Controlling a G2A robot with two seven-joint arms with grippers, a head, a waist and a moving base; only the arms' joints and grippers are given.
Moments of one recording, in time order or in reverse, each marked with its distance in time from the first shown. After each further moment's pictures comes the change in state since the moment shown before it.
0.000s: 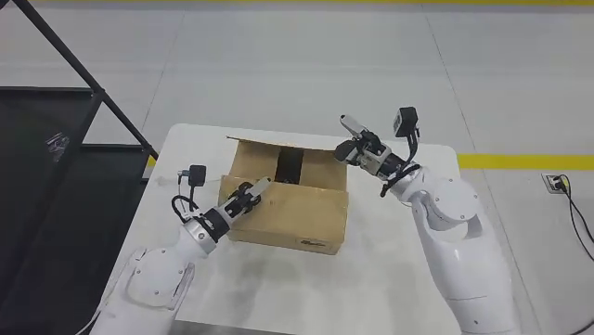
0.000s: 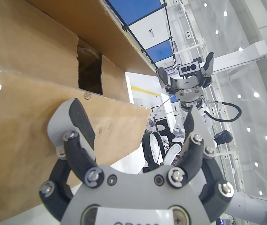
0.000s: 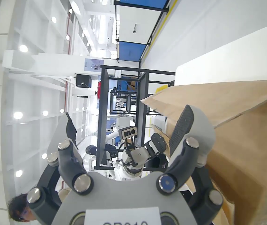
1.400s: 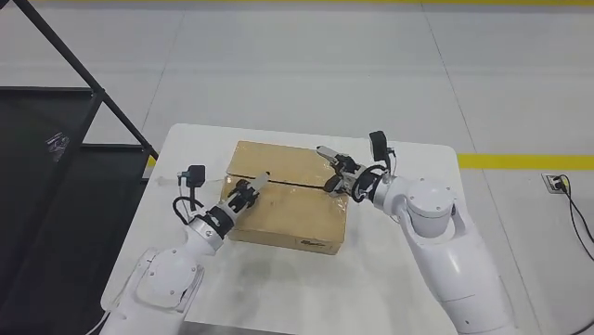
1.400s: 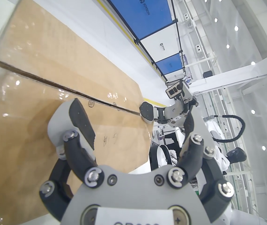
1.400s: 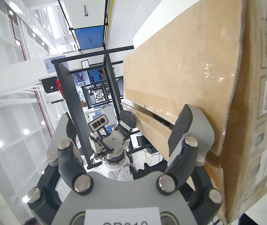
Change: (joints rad) left arm -0.003 -0.018 0.037 -0.005 0.079 0.089 0.154; right arm 0.007 0.027 -0.125 0.024 -0.095 0.283 -0.006
